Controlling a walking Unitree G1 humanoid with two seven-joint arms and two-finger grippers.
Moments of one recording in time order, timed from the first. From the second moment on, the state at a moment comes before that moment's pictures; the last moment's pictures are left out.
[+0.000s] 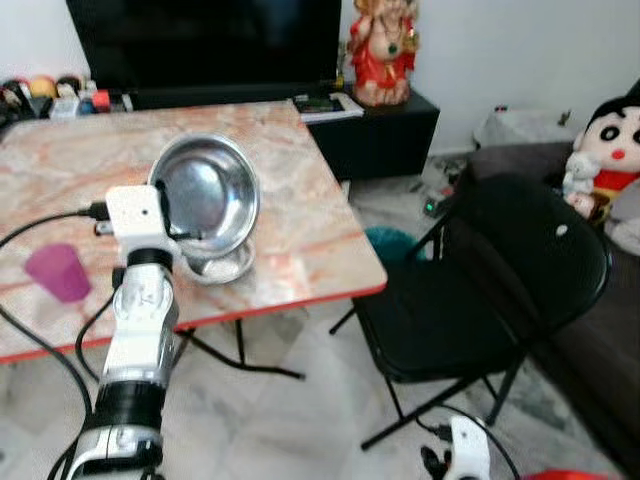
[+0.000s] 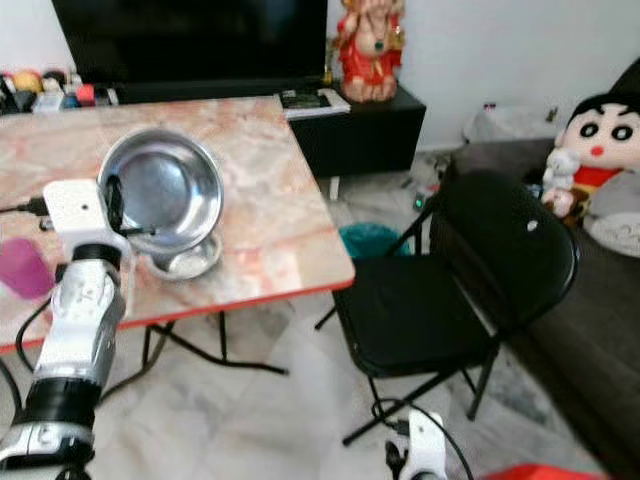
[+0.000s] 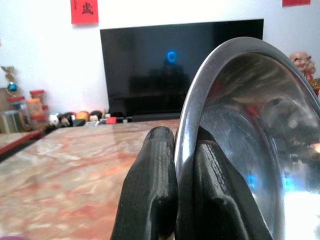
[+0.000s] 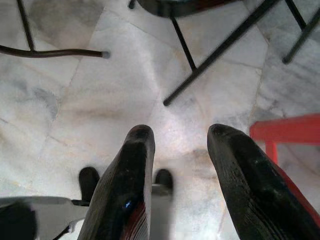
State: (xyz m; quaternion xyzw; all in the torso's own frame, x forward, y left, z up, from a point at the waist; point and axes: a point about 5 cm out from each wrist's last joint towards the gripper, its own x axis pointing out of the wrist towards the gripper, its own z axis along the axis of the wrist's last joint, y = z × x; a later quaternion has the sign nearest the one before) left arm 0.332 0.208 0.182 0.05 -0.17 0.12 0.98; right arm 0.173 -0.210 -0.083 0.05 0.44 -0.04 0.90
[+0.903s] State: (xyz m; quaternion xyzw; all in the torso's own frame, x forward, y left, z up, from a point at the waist) left arm 0.254 0.266 0.153 0.09 -0.11 0.22 0.97; right arm 0.176 -0.191 -0.085 0.07 0.43 -0.02 0.90
